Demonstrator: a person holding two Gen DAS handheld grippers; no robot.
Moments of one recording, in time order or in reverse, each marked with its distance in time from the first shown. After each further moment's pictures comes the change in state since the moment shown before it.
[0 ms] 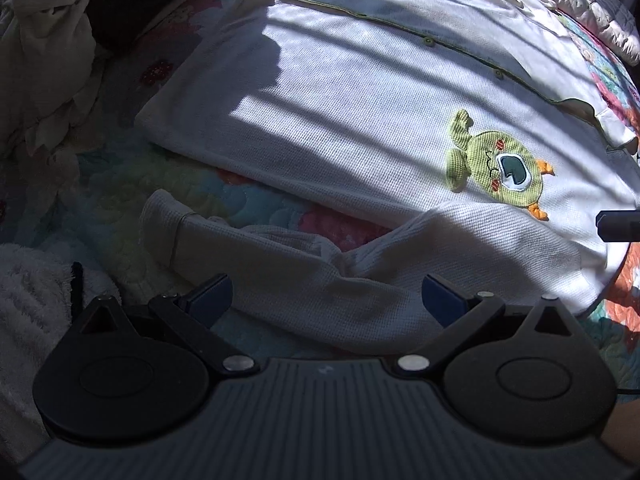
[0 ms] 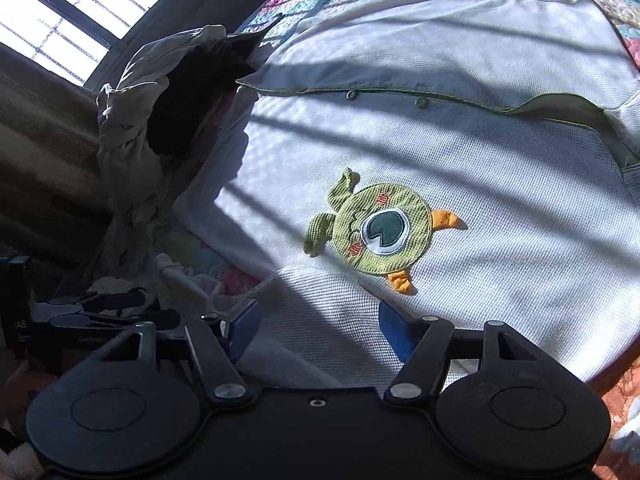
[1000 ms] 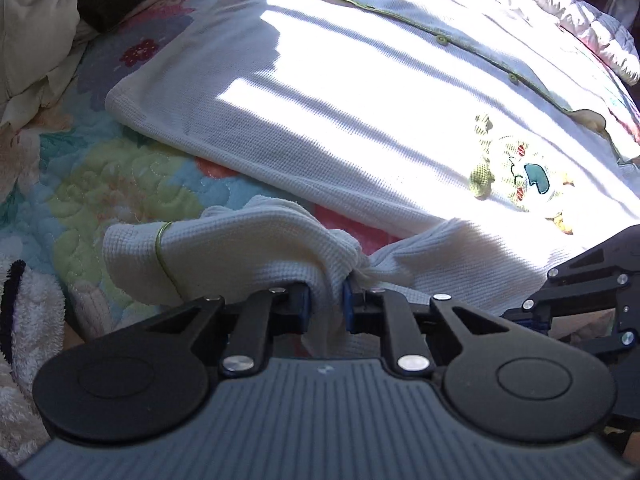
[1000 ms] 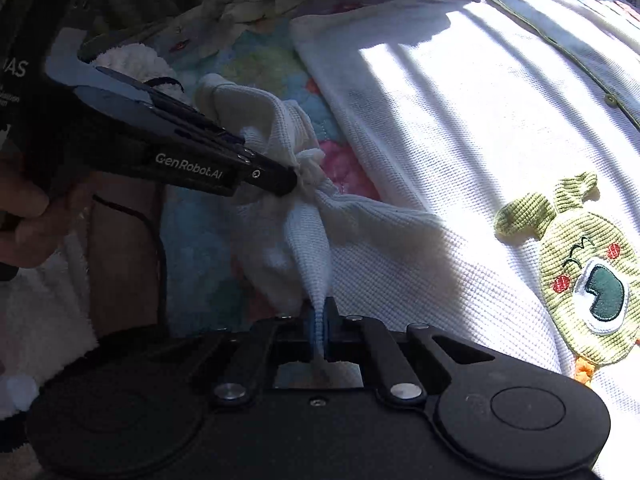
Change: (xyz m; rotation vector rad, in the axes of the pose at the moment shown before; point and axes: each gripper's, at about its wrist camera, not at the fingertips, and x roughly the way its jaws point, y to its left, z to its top) left arm 0.038 -0.010 -0.011 0.015 -0.104 -0.058; right arm 0.110 0.089 -0.033 -0.601 0.222 -0.009
